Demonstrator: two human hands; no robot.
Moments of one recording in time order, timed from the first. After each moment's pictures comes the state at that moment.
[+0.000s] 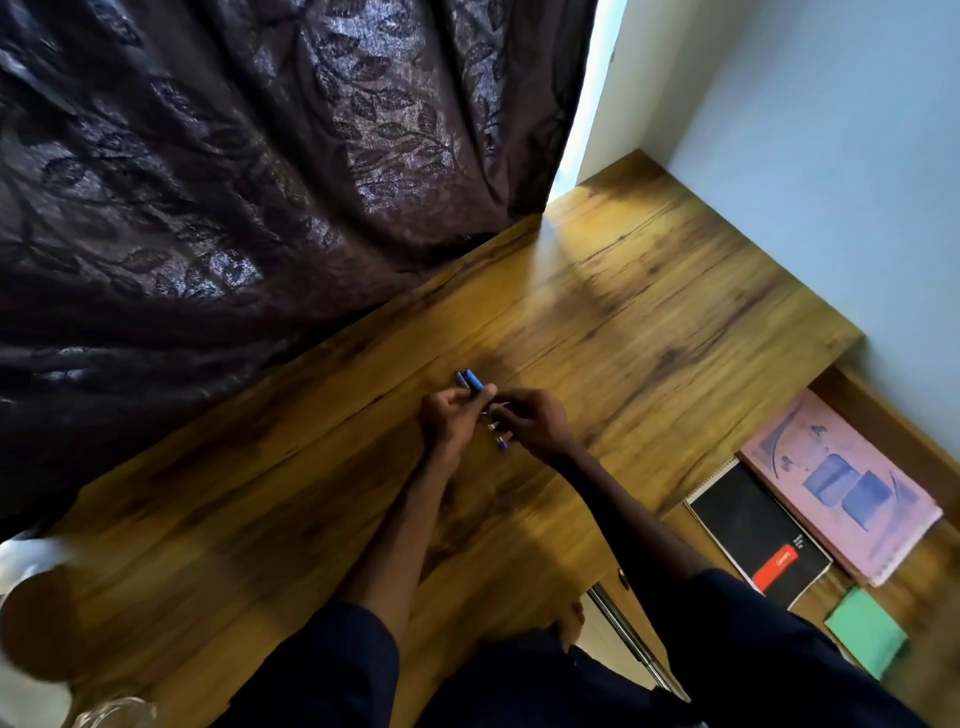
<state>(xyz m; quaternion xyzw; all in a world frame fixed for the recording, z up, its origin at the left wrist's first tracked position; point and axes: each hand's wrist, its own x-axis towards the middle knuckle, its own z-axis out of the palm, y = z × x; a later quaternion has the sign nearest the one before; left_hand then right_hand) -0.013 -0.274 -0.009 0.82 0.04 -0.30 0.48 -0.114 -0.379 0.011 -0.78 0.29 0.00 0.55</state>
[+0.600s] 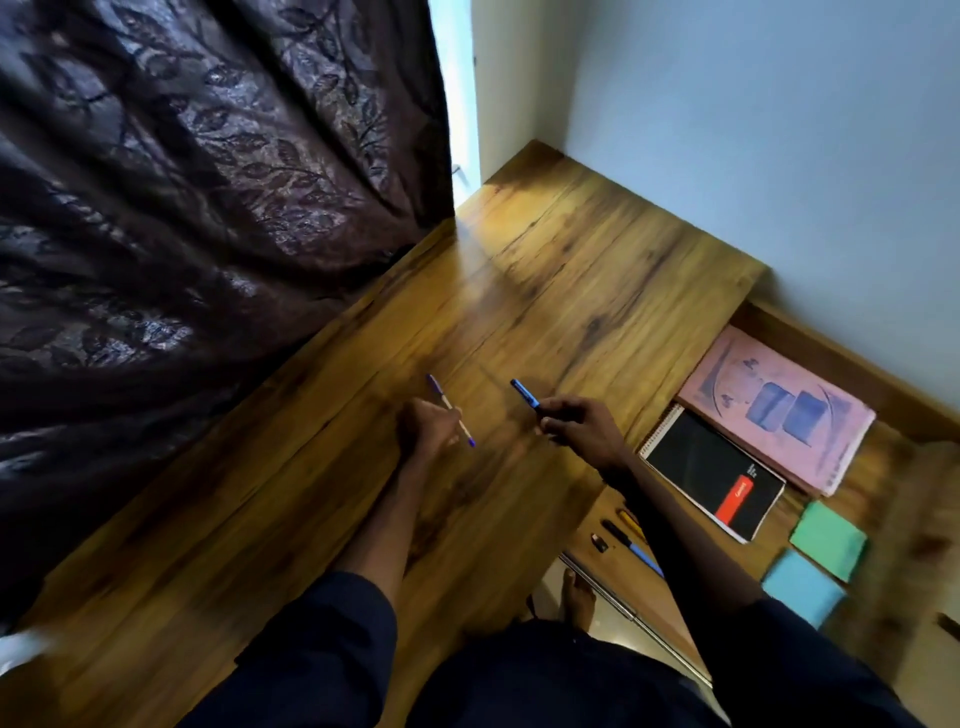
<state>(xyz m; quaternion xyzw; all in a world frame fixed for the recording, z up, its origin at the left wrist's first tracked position) -0.027 -0.309 -0.055 0.89 -0.03 -0.35 0.28 -0.251 -0.428 0.023 -0.62 0.42 -0.09 0.66</state>
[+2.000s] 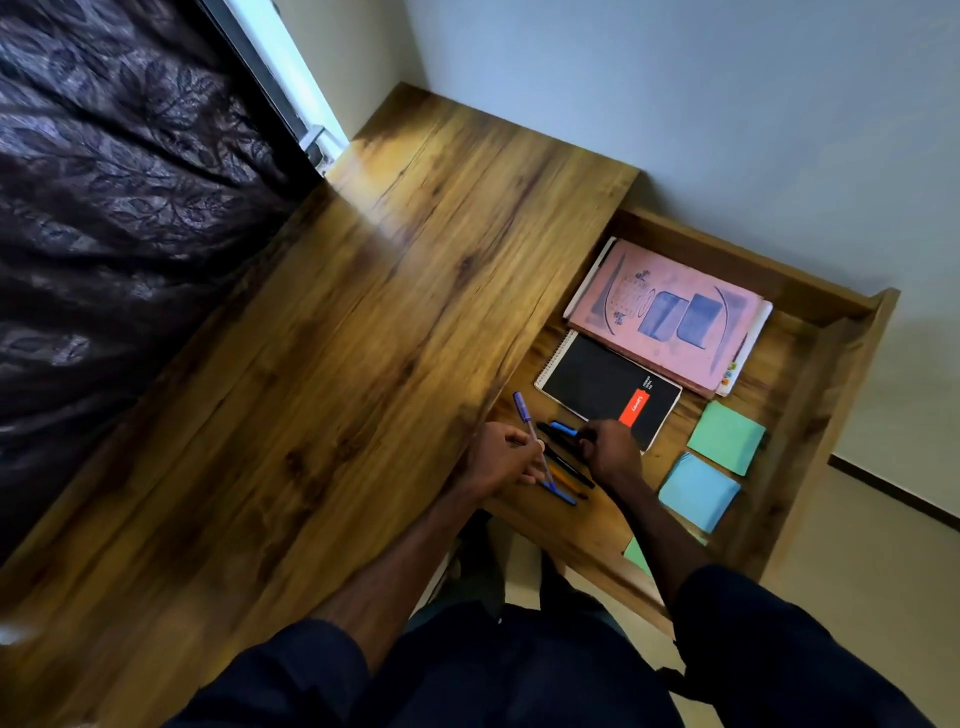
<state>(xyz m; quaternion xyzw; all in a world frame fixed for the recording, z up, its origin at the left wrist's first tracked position) -0.333 -0.352 0.001 0.76 -0.22 -0.54 0.28 -0.491 -0.448 -0.106 -0.72 0.58 0.01 0.38</state>
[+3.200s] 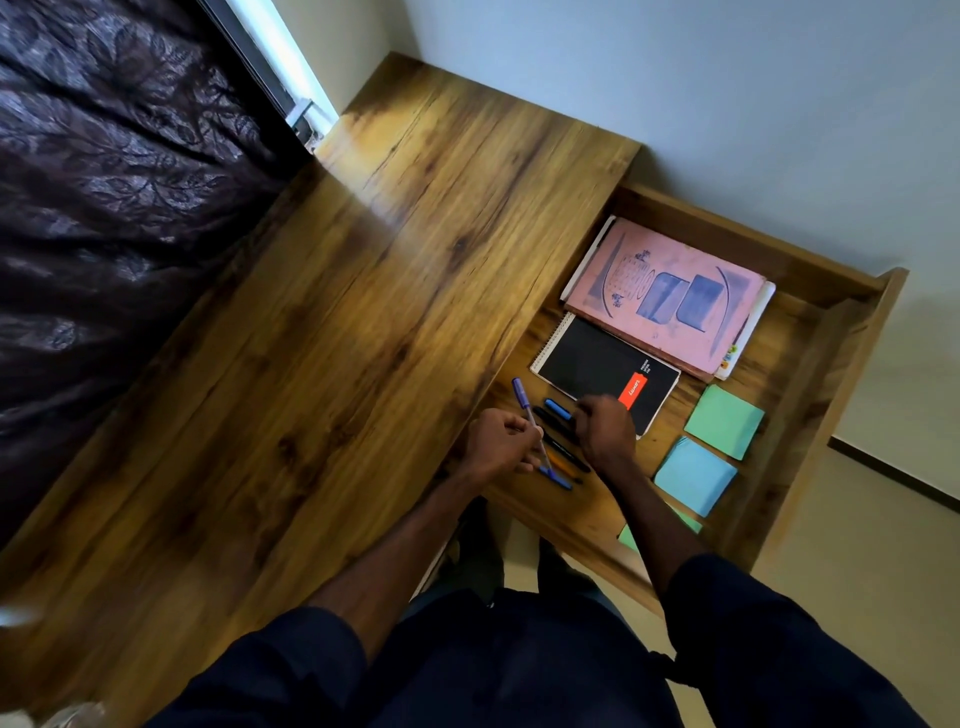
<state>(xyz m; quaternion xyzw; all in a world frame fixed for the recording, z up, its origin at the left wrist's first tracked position) -0.339 -0.355 -0.003 0.77 -0.24 -0.53 0.26 -0.483 -0.453 -0.115 -0.72 0.59 -0.05 0.35</state>
